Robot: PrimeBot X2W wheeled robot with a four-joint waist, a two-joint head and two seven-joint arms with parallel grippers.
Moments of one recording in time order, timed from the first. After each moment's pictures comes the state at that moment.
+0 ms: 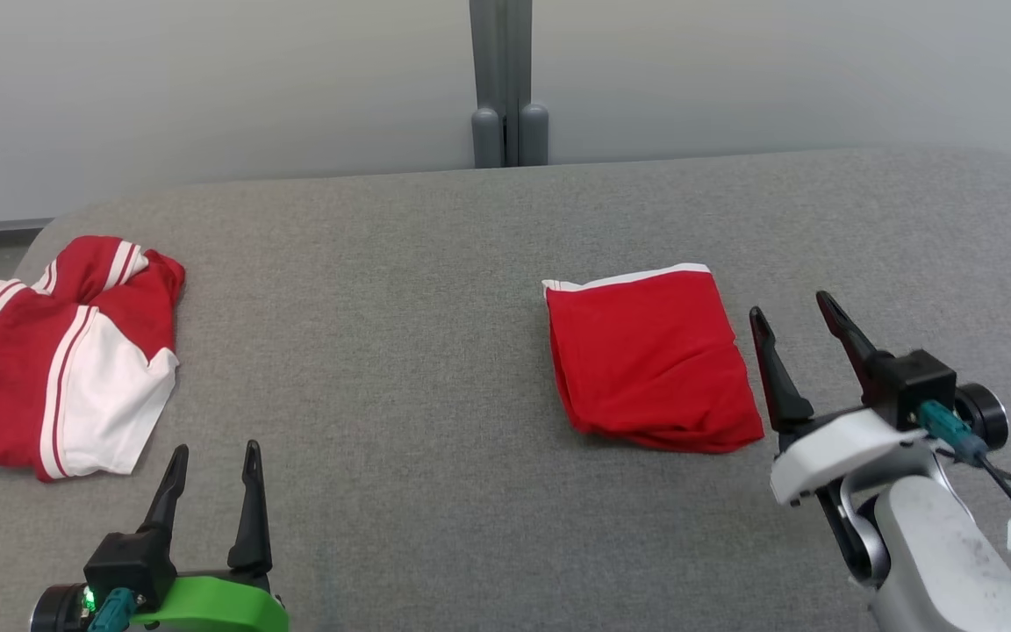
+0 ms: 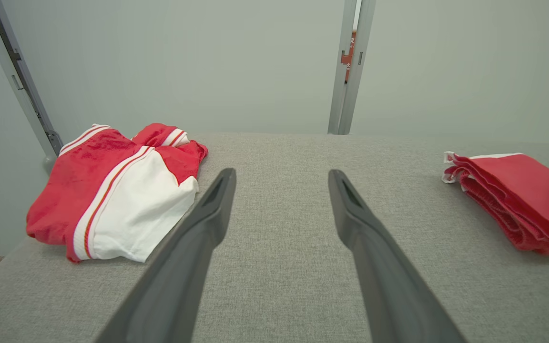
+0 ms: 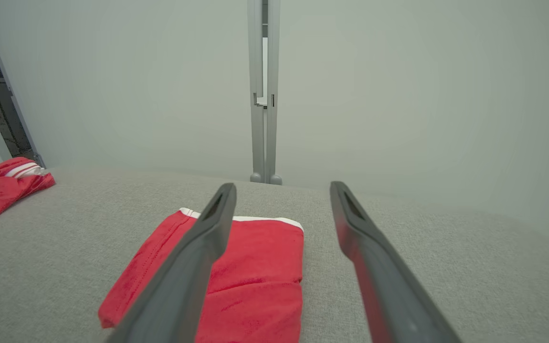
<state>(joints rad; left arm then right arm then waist) 0.01 0.05 0.03 0.23 -0.13 -0.12 -0.26 -0.26 -0.15 0.13 0.34 0.15 0.13 -0.25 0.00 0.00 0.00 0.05</state>
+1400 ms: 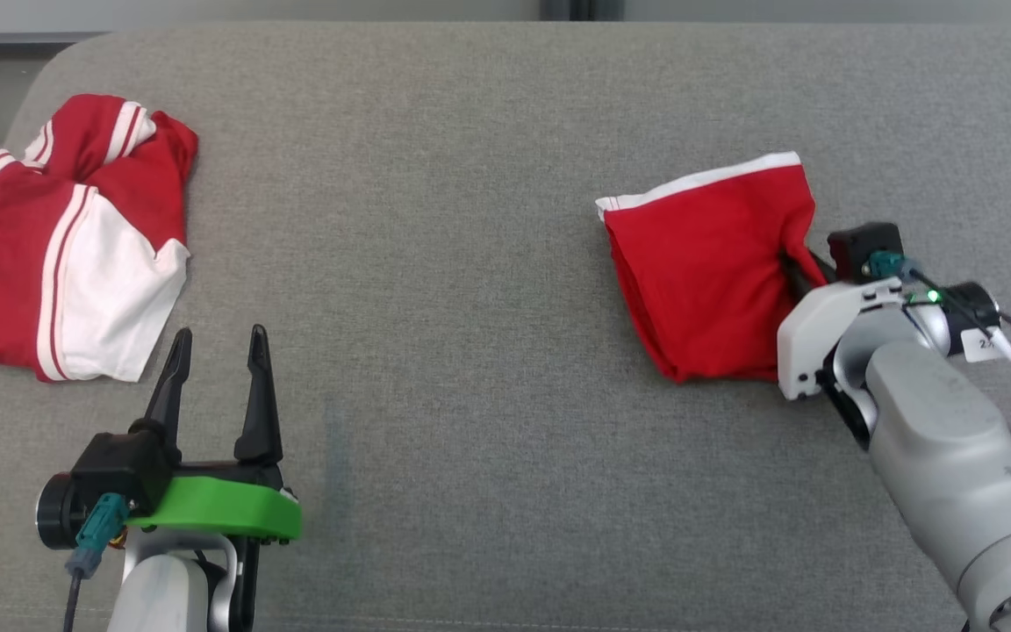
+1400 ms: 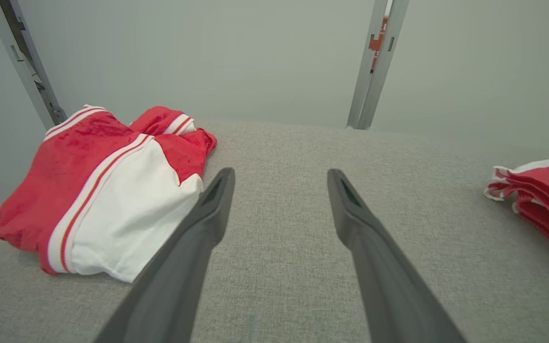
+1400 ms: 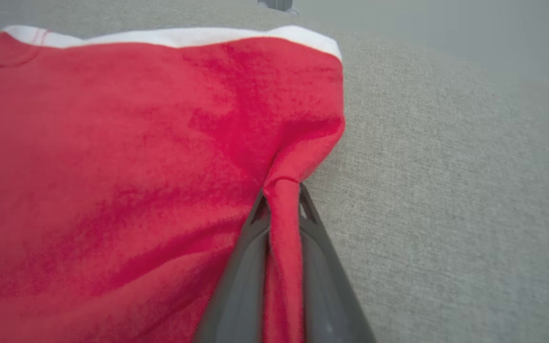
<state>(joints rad) -0.16 0.05 -0.02 0.22 -0.20 -0.11 -0.26 -0.79 -0.18 0.32 1.14 0.21 0.13 -0.20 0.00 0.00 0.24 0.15</state>
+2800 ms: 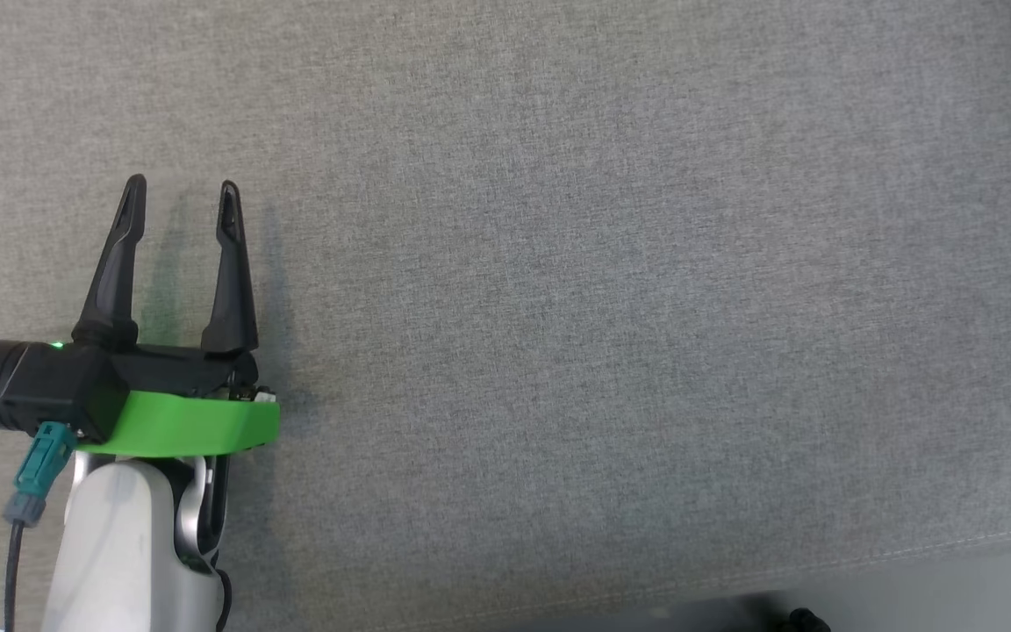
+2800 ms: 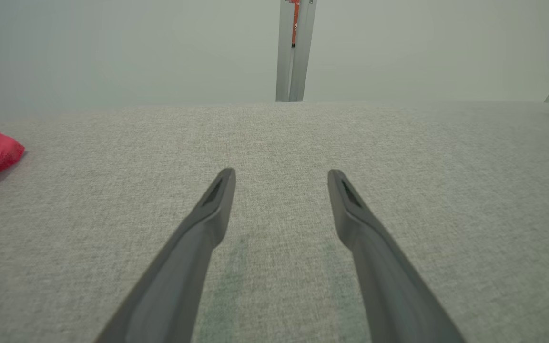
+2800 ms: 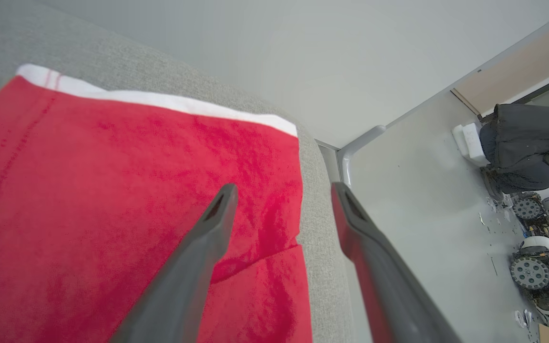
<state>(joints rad) -0.31 0.08 -0.03 0.03 -0.16 -0.13 -0.26 -1.25 -0.74 0.49 1.06 0.29 0.13 -0.10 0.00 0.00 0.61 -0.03</state>
